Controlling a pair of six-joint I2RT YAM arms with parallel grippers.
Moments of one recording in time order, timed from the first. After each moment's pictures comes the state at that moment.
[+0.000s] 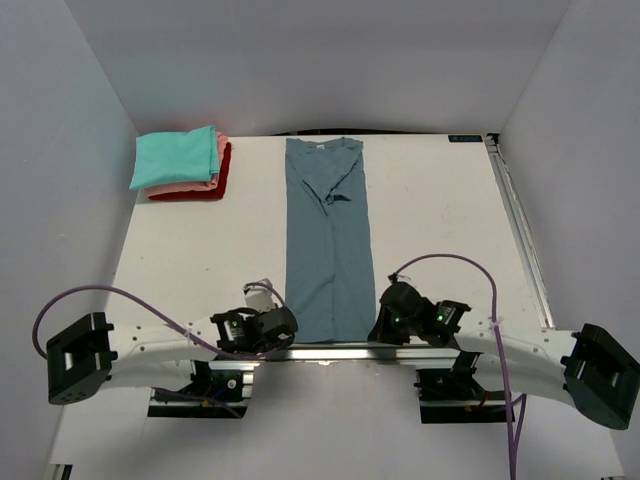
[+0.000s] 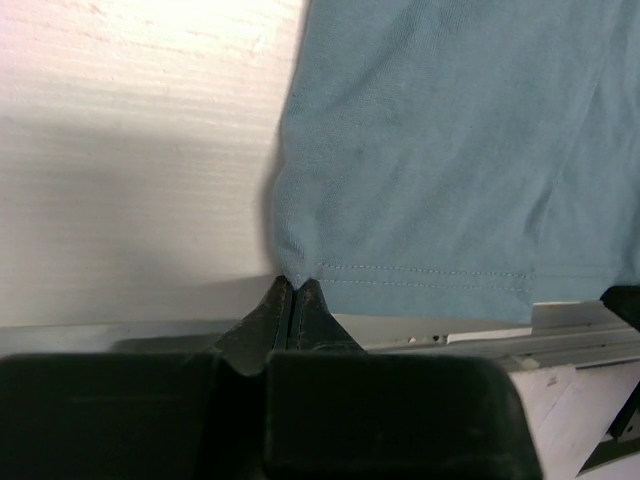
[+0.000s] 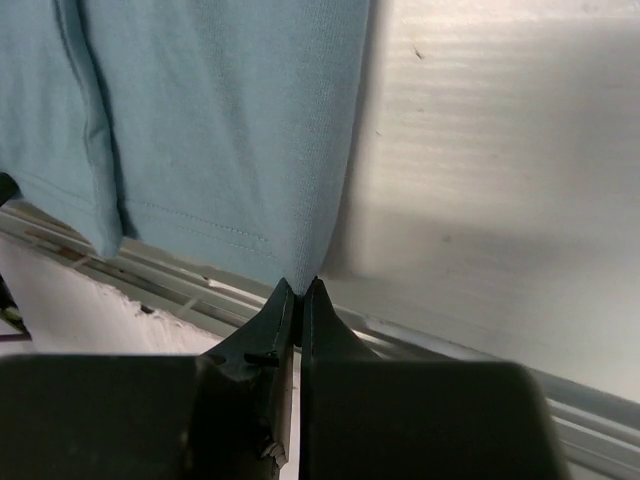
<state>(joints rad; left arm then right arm) -1.21 1.06 0.41 -0.43 -0.42 -1.39 1.00 1.01 0.37 -0.34 0.01 1.01</state>
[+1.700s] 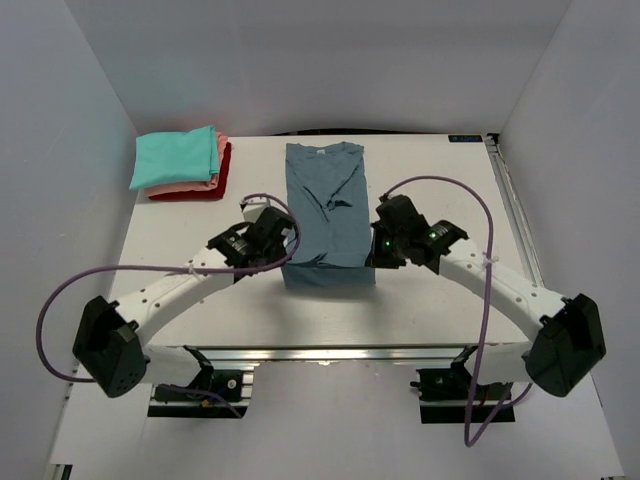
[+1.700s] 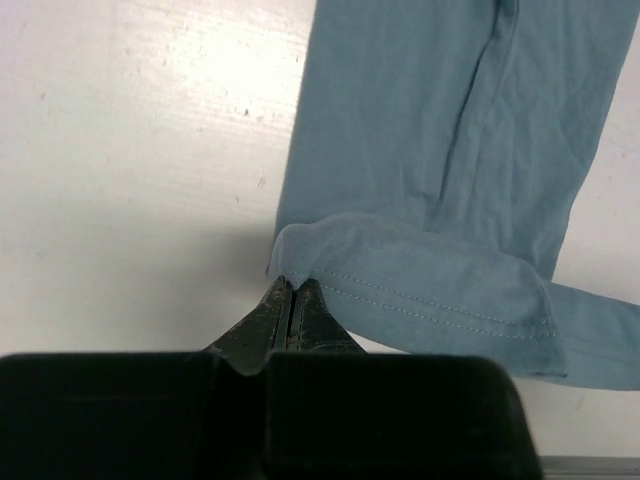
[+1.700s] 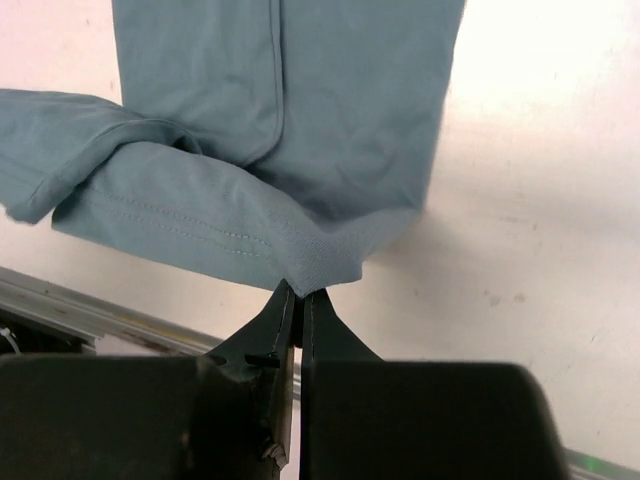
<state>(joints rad) -0.75 1.29 1.00 -0.67 -0.43 -0.90 0.71 1.28 1.03 -0.68 0.02 0.63</state>
